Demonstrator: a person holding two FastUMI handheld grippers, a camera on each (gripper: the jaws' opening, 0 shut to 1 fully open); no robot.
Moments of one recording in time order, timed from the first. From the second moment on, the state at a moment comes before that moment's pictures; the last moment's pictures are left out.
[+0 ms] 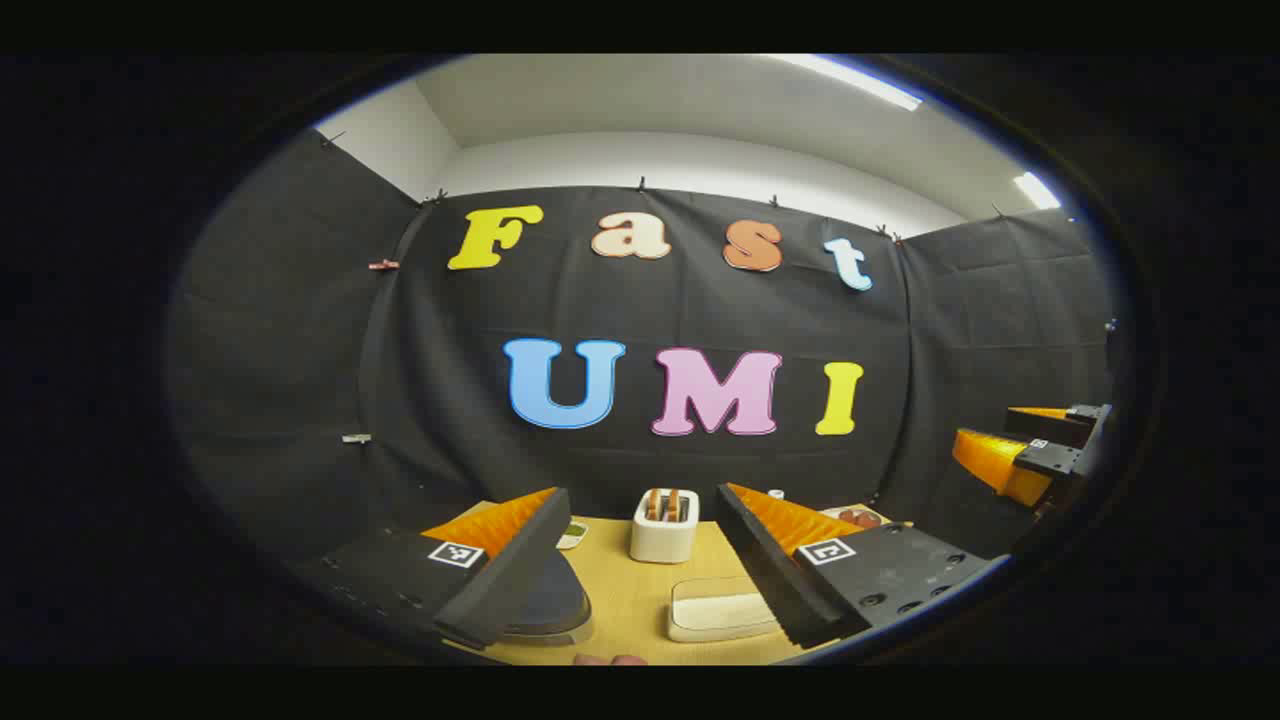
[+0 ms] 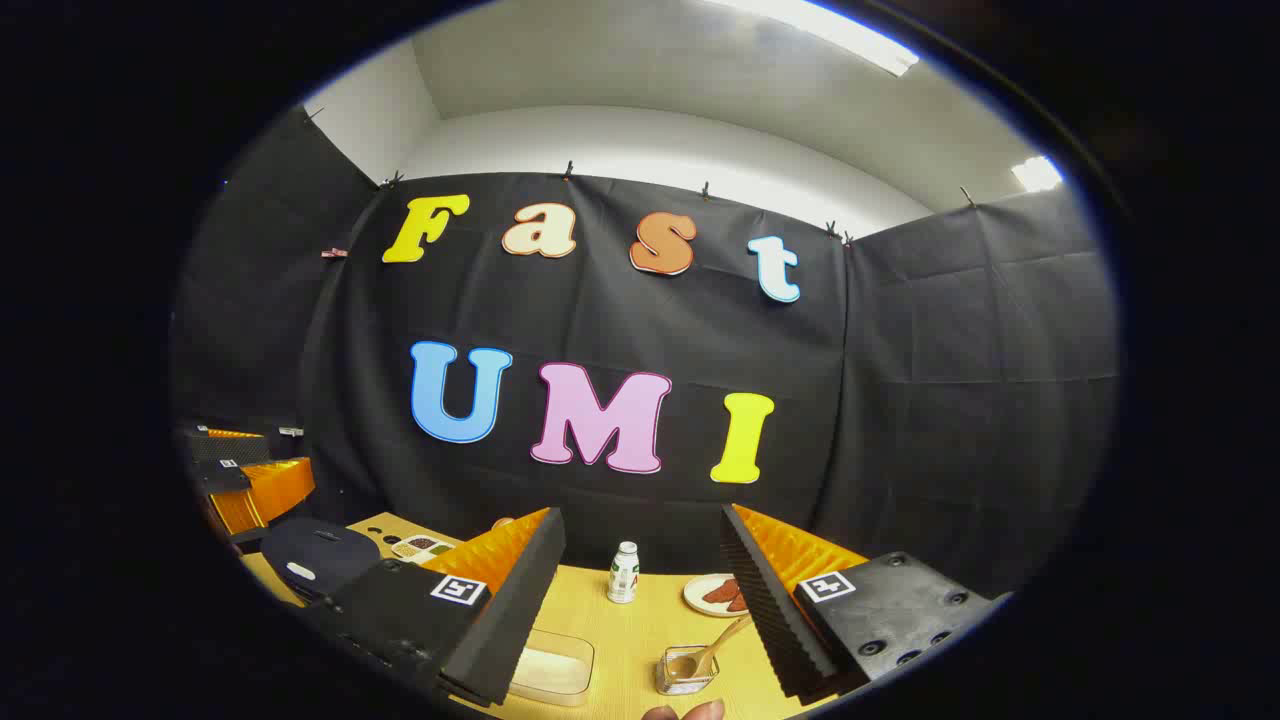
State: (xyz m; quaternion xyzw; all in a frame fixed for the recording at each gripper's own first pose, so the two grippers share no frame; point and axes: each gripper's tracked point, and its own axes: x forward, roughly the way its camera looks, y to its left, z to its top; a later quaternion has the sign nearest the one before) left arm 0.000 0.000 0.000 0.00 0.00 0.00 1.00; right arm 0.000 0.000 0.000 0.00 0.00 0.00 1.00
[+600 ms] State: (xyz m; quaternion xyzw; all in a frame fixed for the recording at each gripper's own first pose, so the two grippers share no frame) left arm 0.001 0.001 -0.001 0.00 0.00 0.00 1.00; right arm -0.001 0.006 0.004 0.00 0.00 0.00 1.00
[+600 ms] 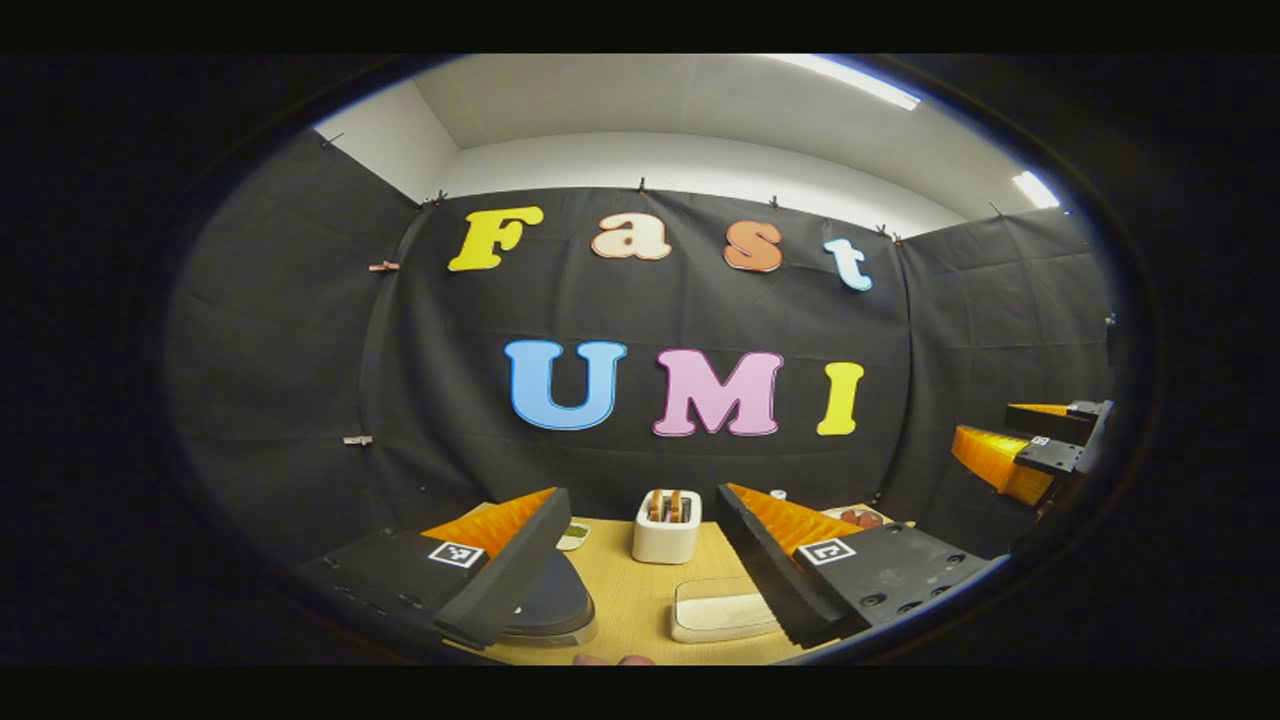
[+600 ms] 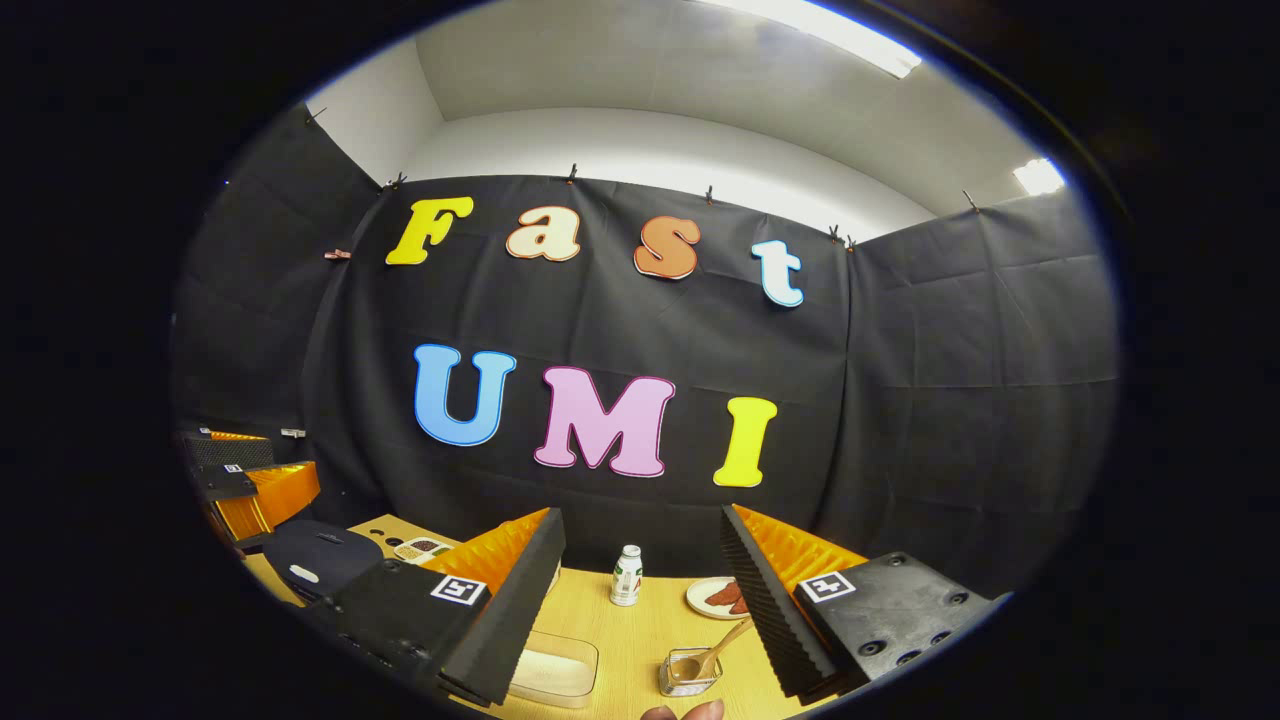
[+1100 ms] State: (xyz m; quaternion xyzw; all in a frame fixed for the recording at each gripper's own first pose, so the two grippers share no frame) left arm -0.002 0.007 -0.003 0.00 0.00 0.00 1.00; right arm -0.001 0.009 0.003 -0.01 0.00 0.00 1.00
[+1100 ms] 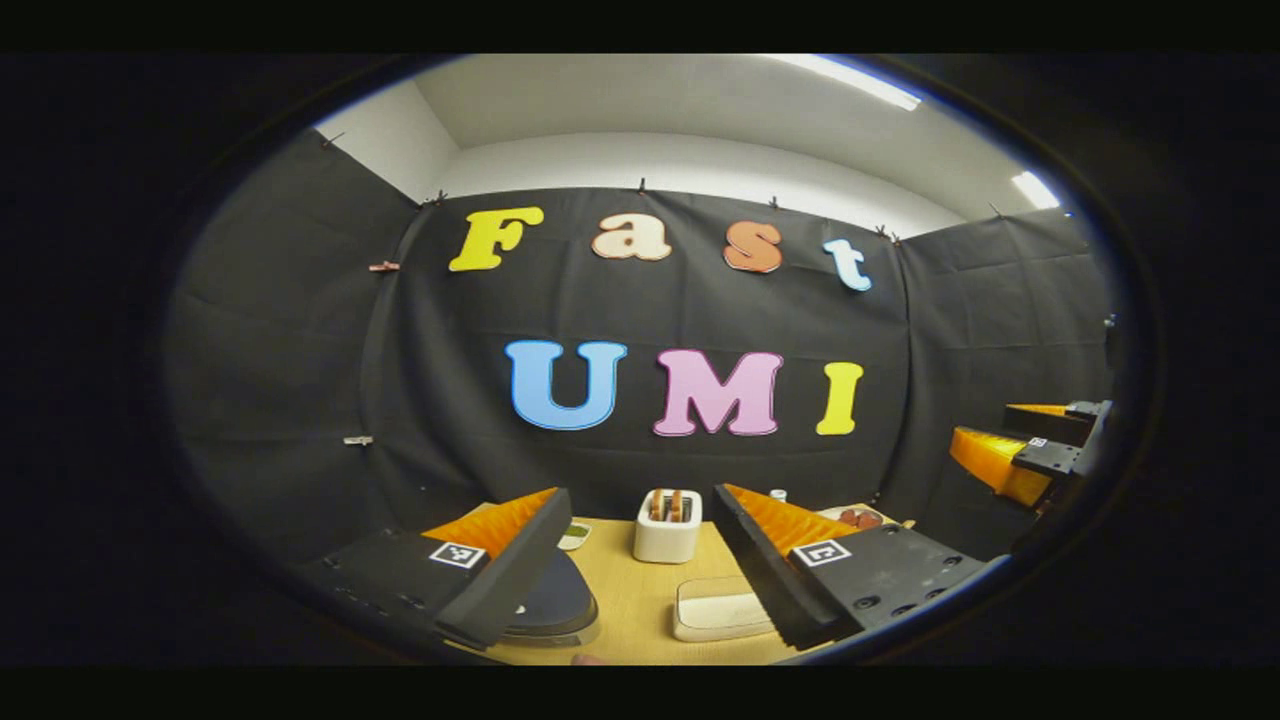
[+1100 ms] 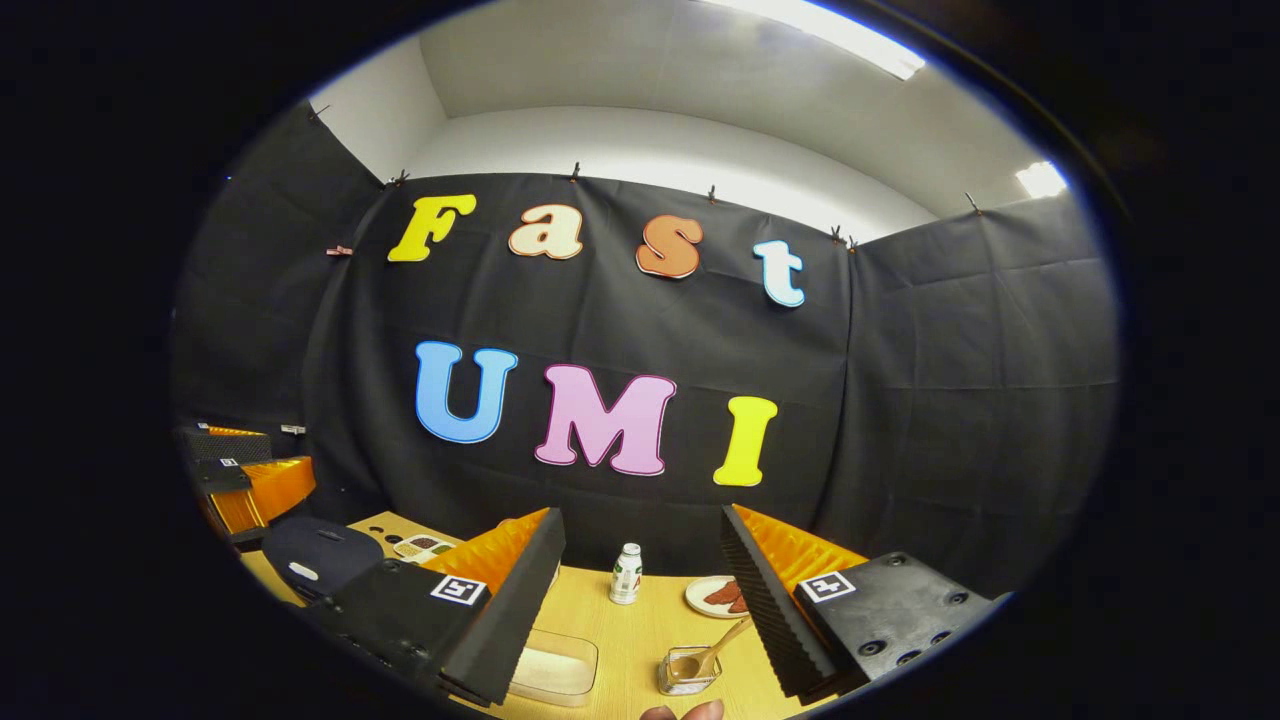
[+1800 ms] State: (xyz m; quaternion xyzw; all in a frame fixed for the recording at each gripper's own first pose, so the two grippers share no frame) left arm 0.015 0.087 -0.083 -0.05 0.12 0.00 0.99; right arm 0.003 0.015 -0.003 -0.02 0.00 0.00 1.00
